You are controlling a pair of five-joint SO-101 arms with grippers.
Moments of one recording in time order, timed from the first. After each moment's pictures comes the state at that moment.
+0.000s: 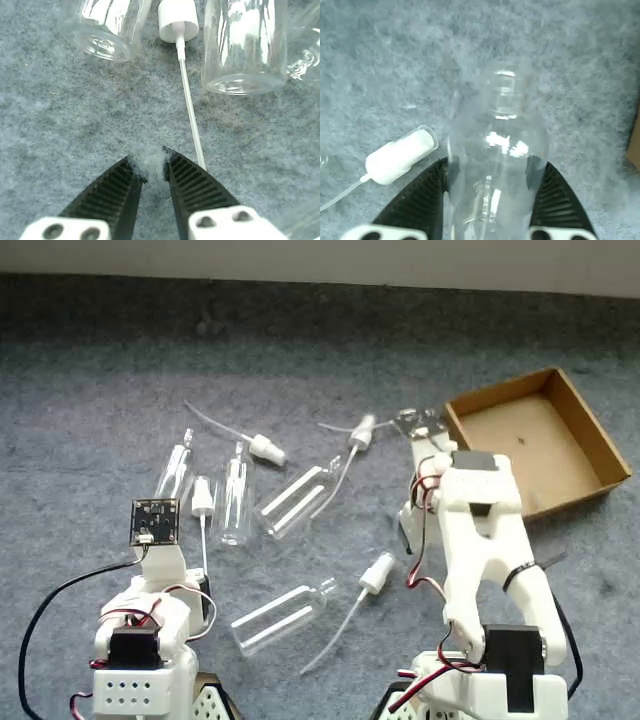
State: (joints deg) left arm -6.7 -104.1 96.0 75.8 8.9; right arm -3.3 -10.9 35.8 68.5 23.0
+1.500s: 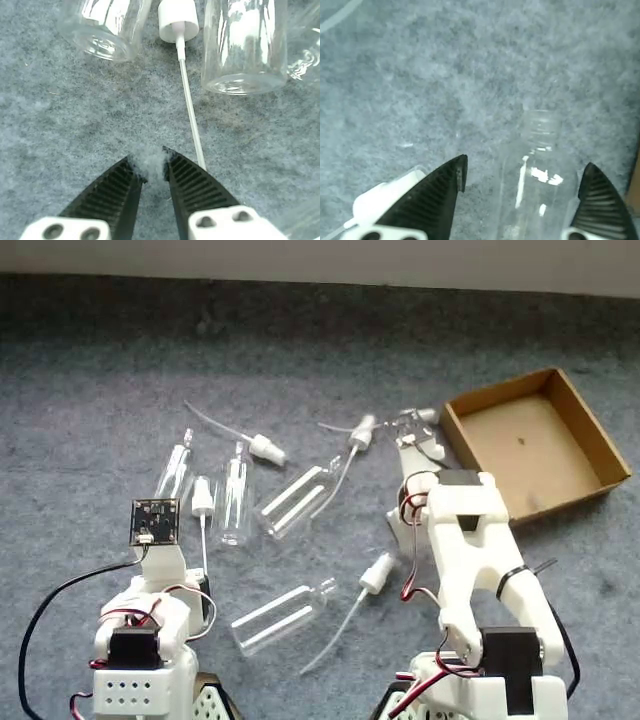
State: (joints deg) left arm -6.7 -104.1 96.0 75.8 8.9; right arm -5.8 -11.4 42.2 53.9 23.0
